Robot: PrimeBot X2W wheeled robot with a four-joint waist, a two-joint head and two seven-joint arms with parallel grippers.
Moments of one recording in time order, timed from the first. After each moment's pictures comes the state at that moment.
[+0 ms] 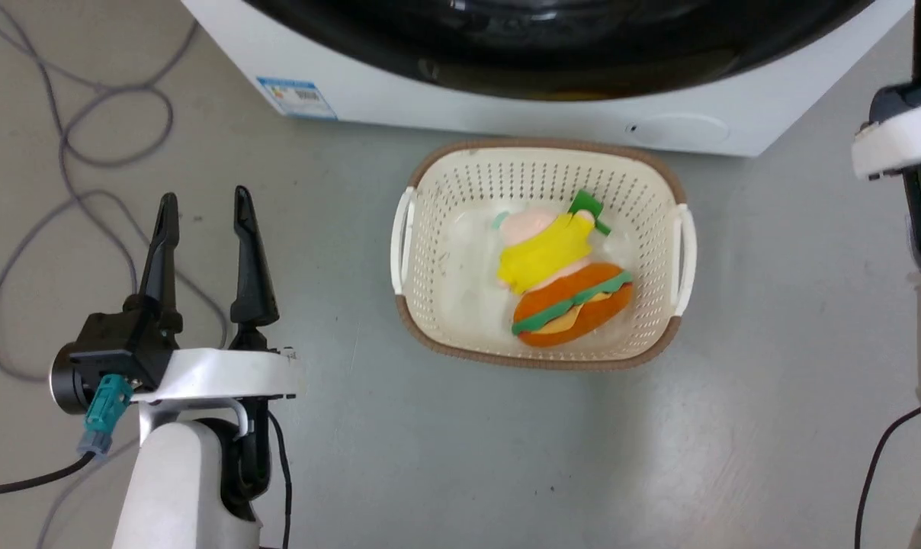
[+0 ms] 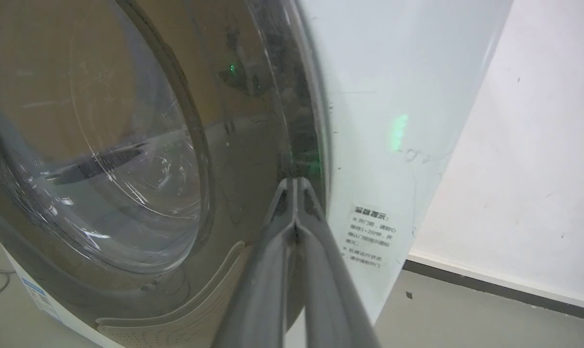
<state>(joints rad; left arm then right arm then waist) -0.31 0.05 0.01 0.04 -0.18 0.05 -0.26 -0.86 -0.20 -0.12 0.43 -0.08 0.13 -0.26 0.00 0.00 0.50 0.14</state>
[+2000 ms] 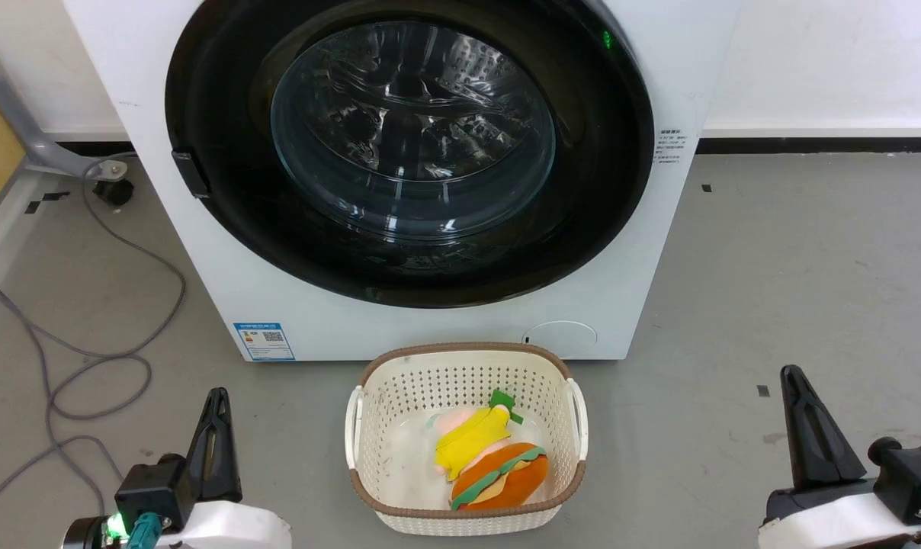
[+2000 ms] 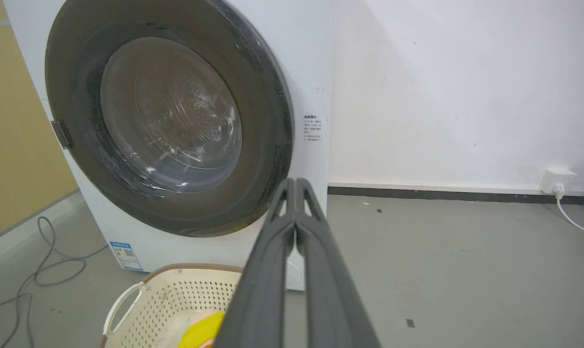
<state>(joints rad) 0.01 0.05 0.07 0.12 -0.08 0.02 -0.23 0.02 -0.05 -0.10 0.06 0.08 0.13 -0.24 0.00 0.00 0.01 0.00</state>
